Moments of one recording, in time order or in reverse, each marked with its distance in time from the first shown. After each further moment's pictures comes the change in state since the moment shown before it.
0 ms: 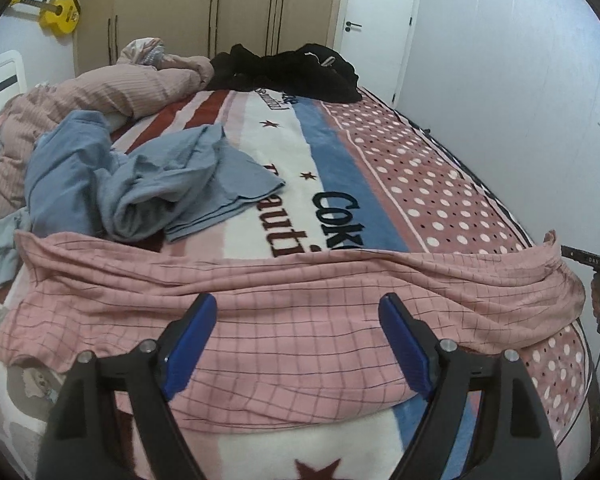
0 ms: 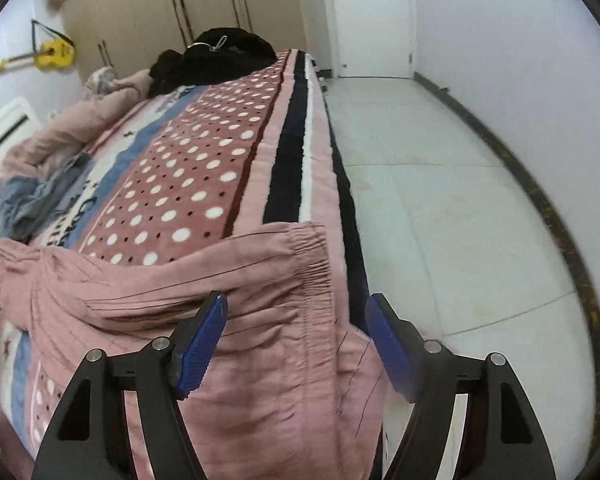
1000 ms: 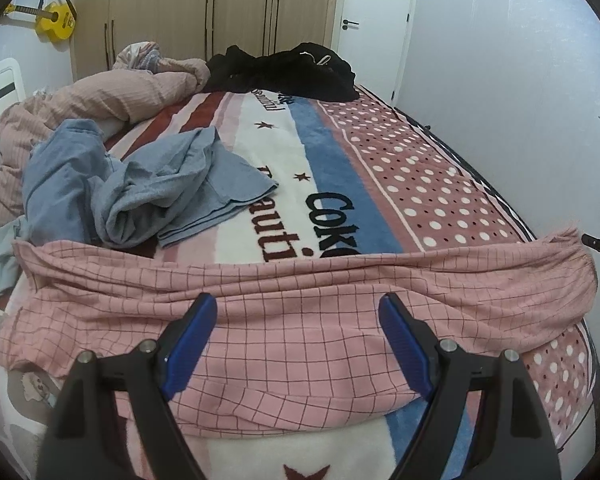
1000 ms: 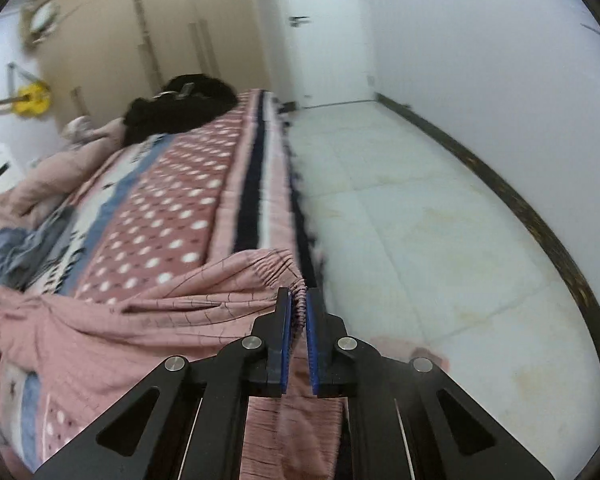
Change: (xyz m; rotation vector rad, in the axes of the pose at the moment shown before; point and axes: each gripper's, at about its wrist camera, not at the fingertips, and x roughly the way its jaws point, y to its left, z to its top) left arm 0.002 -0.010 0.003 0.017 -0.005 0.012; right arm -0.056 -0.015 -0.003 0.139 -0.122 -0.162
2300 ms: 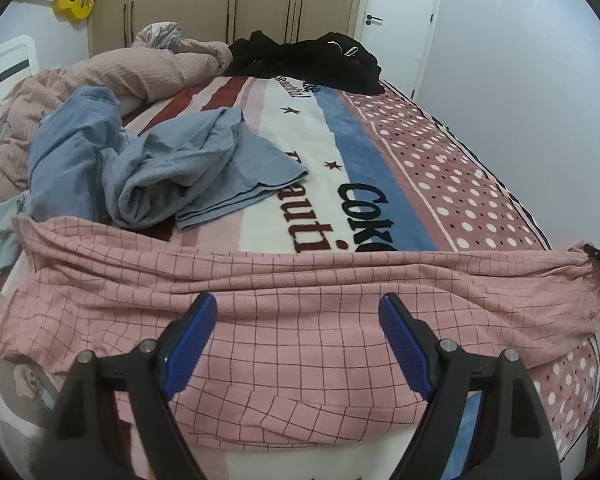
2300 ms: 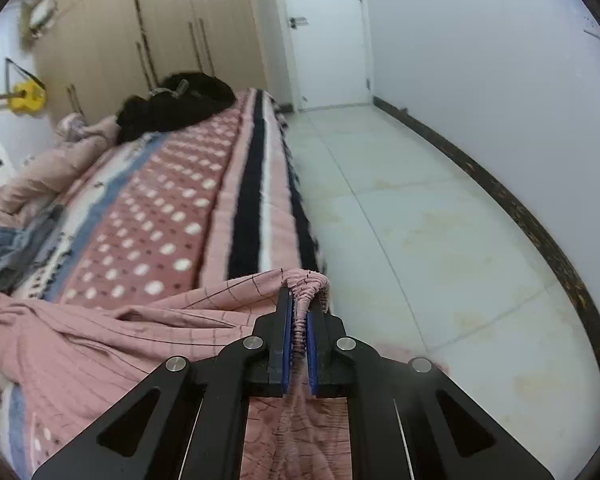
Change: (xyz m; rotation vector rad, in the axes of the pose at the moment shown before) left arm 0.023 0.028 -0.005 -0.071 0.035 0.028; right arm 0.035 0.020 0.002 -0.019 0.004 -0.007
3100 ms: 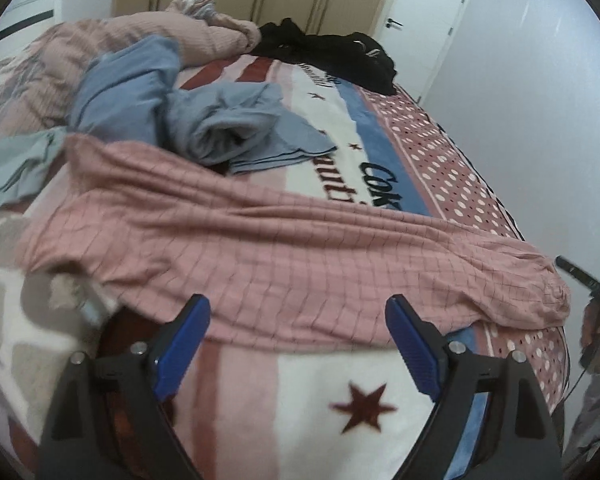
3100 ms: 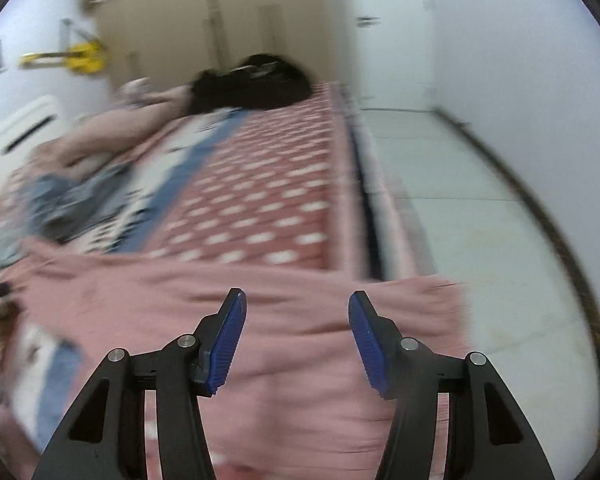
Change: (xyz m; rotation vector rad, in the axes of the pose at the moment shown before) left arm -0.061 0.062 -0.050 -0.143 0.051 -0.054; right arm -0.039 0.116 -0.030 -0.189 0.045 0.265
